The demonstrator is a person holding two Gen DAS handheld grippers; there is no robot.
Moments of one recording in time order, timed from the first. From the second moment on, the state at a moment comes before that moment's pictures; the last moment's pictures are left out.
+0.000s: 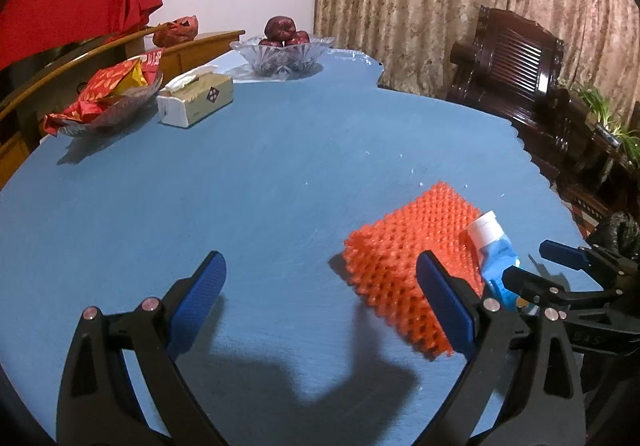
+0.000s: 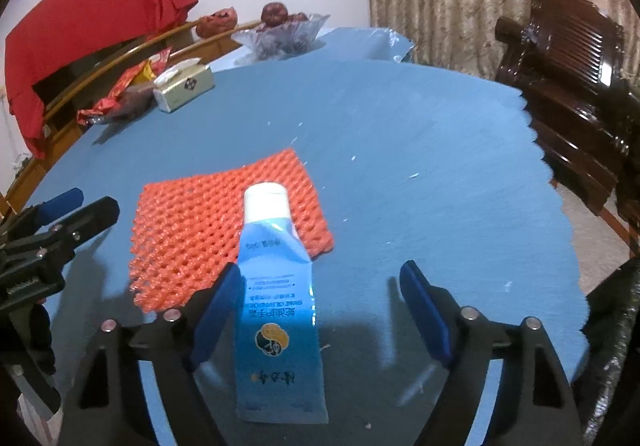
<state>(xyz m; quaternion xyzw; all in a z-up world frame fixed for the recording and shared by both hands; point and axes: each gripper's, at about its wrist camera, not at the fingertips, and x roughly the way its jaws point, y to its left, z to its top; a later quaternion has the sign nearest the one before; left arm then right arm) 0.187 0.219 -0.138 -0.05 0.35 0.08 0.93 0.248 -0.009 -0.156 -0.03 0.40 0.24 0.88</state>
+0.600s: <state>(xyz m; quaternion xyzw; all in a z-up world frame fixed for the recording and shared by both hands) 0.188 0.220 -0.146 -0.07 0.36 0.09 0.93 0.238 0.007 -0.153 -0.03 0.41 0.29 0.86</state>
